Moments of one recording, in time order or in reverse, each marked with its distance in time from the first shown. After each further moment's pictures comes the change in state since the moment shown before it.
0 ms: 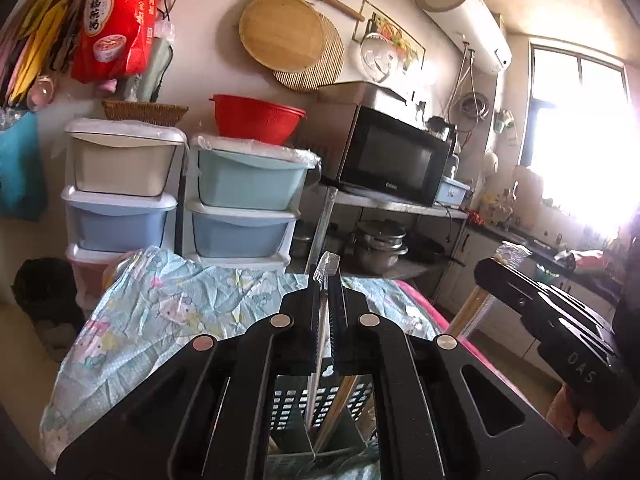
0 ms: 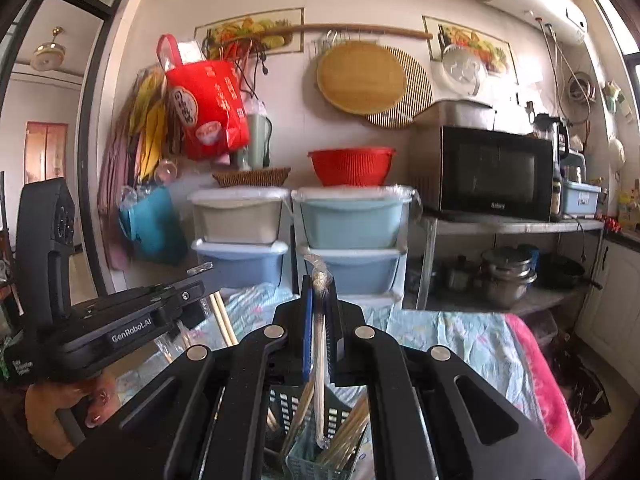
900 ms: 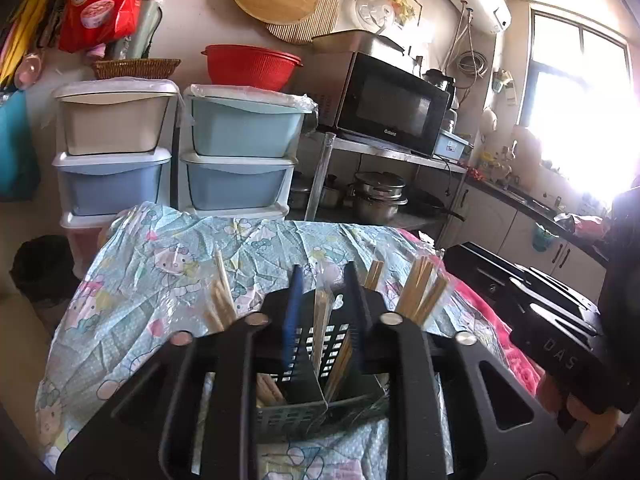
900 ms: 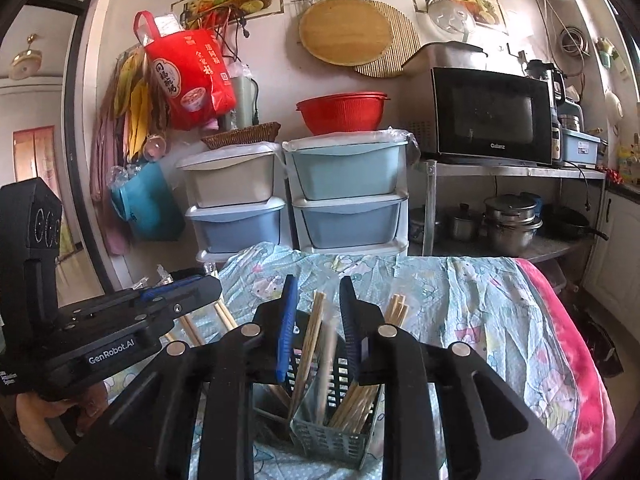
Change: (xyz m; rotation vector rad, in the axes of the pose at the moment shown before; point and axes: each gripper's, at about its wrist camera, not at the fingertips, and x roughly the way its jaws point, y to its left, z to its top) left arm 0.009 0.008 -0.040 0.023 0.156 -0.017; right arm 0.022 -0.007 -0.044 0.088 0.127 0.001
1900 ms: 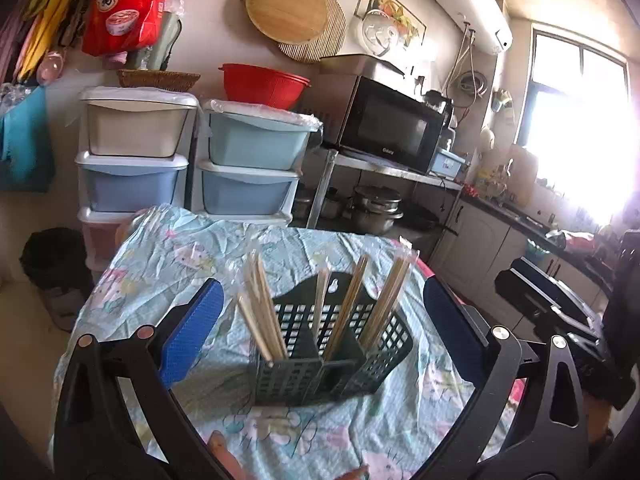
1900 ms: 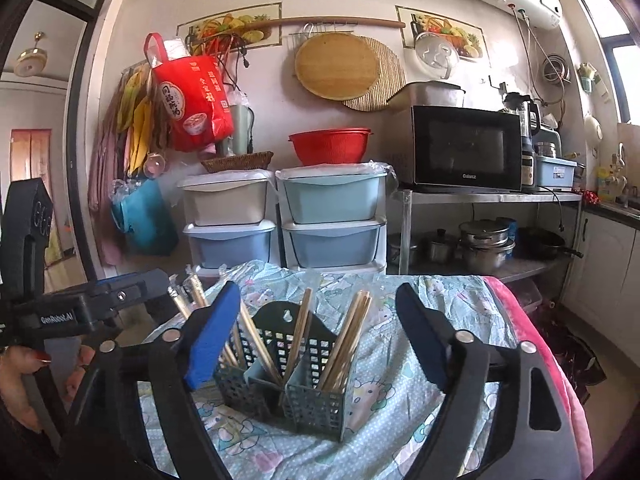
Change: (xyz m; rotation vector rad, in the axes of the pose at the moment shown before) left arm -0.070 0.001 -0.008 -0.042 -0.043 0.009; right arm -0.084 0.009 -0.015 -0.034 -0.102 -0.064
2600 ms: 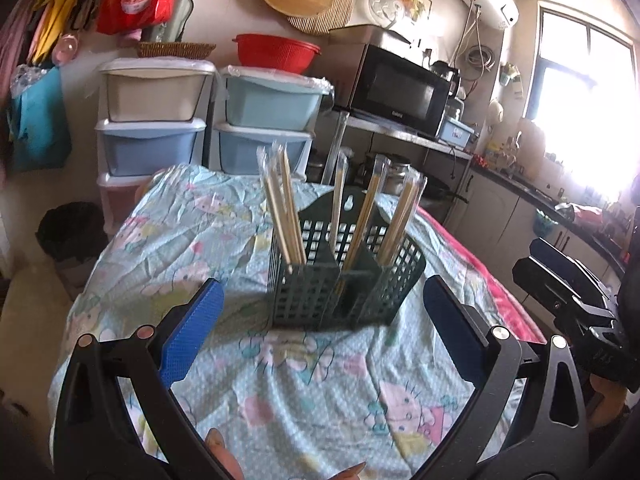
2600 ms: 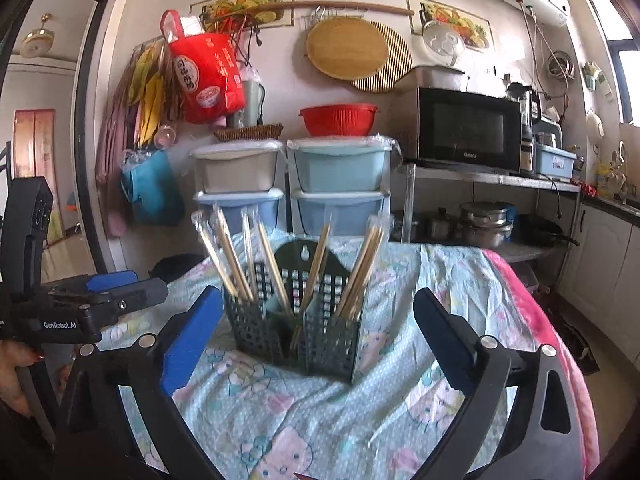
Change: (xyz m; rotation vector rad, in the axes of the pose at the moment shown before) left arm -0.029 0.007 -0.070 0.007 0.090 0.046; right arm -0.032 0.023 -0.055 -0.028 0.079 -0.004
